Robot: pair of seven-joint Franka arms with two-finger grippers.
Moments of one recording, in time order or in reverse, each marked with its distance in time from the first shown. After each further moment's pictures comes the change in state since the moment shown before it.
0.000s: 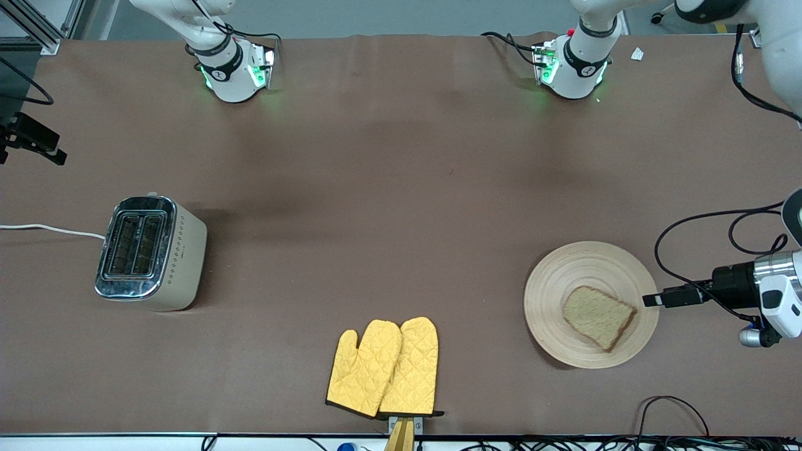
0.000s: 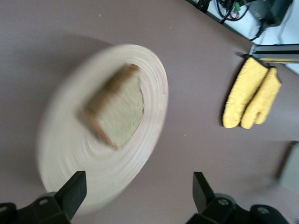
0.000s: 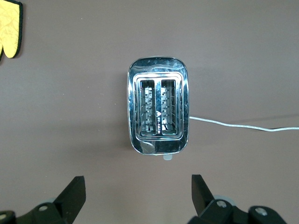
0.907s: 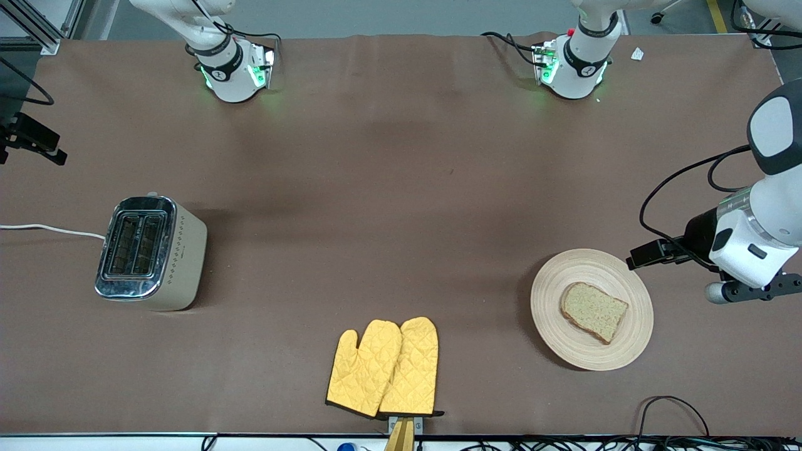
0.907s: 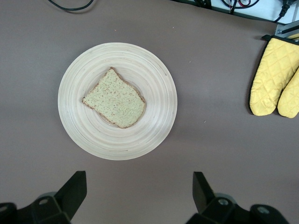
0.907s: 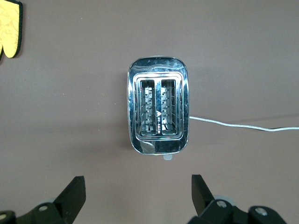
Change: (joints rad) left arm -0.175 -0.203 -0.001 -0.018 0.304 -0.088 -0.172; right arm 0.000 0.001 0.000 0.001 0.000 -0.001 0.000
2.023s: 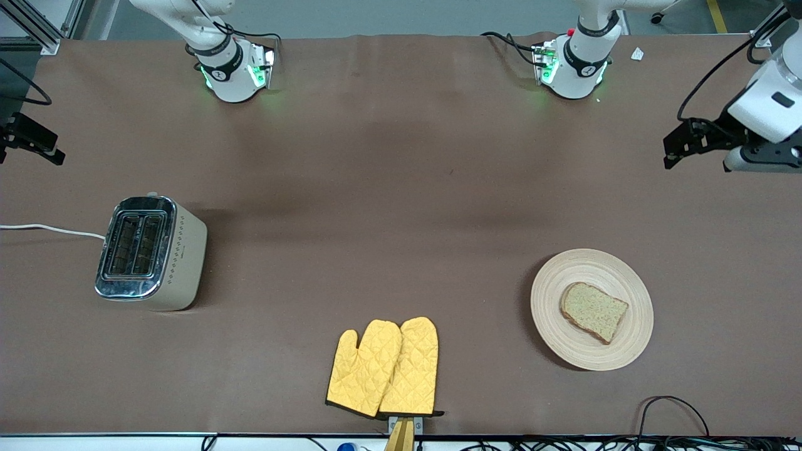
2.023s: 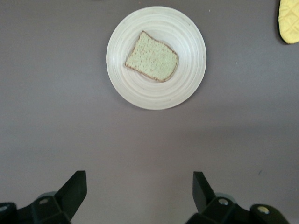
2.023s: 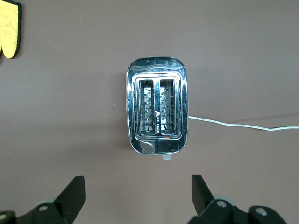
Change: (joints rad) left arm -0.152 -0.493 0.180 -0.429 0.106 -0.067 0.229; right arm -0.002 0.000 -0.001 0.003 0.000 -0.001 0.000
